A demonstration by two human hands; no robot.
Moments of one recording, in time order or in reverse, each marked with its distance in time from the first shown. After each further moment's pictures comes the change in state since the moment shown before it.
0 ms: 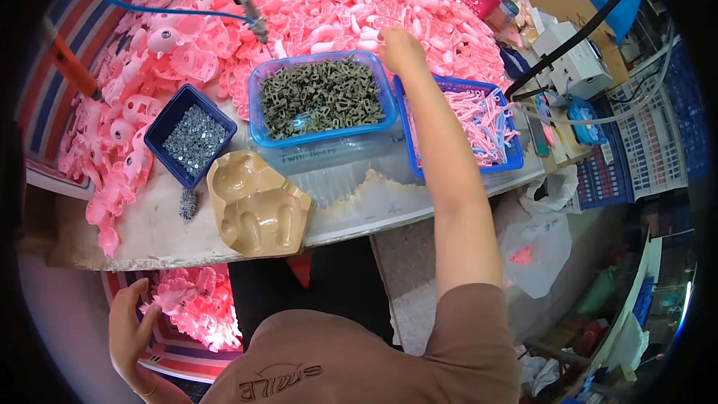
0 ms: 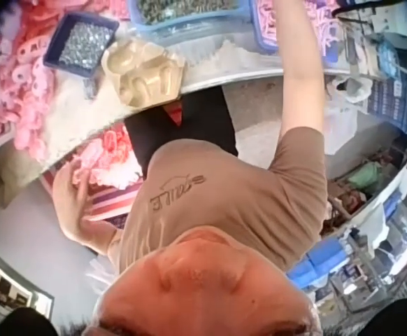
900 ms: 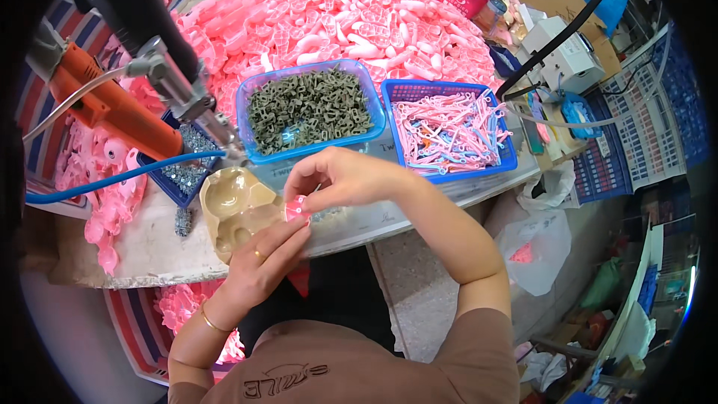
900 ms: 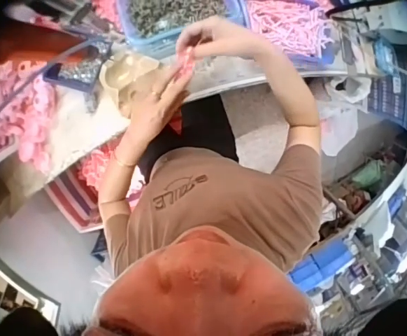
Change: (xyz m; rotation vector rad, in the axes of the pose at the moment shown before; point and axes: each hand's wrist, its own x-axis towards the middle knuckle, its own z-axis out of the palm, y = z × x) left_hand 0.142 0.148 0.129 -0.314 0.313 0.919; right_hand -0.126 -0.144 -0.097 1.402 -1.010 -0.027
